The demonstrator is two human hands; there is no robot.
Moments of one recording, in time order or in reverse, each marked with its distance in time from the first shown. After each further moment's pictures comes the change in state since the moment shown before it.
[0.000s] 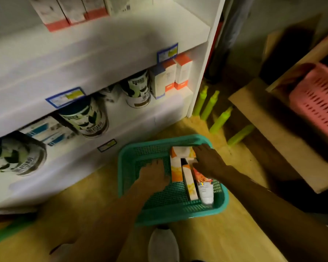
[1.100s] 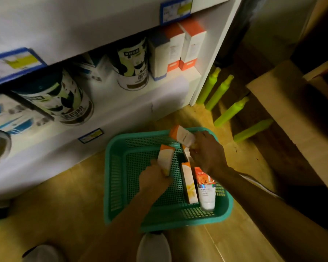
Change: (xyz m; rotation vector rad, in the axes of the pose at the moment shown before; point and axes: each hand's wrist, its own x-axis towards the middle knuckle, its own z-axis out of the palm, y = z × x) left_hand 0.043 0.011 0.063 -0.374 0.095 -0.296; right_hand 0.039 0.000 0.026 0.332 0.354 0.088
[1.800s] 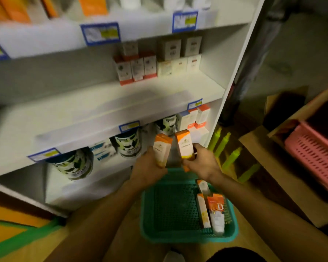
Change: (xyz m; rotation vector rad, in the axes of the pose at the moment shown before) left_hand -0.130 -0.008 -0.233 -0.167 0.359 0.296; right_hand -0.046 -0.161 -0.148 0.311 0.044 -0.017
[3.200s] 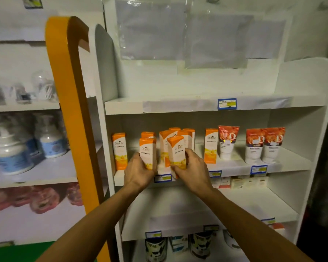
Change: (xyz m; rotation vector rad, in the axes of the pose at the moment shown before) left_hand -0.111 0.011 -0.418 -0.122 0.821 -0.020; right_hand -0.048 -0.427 -0.088 0.252 0.240 -0.655
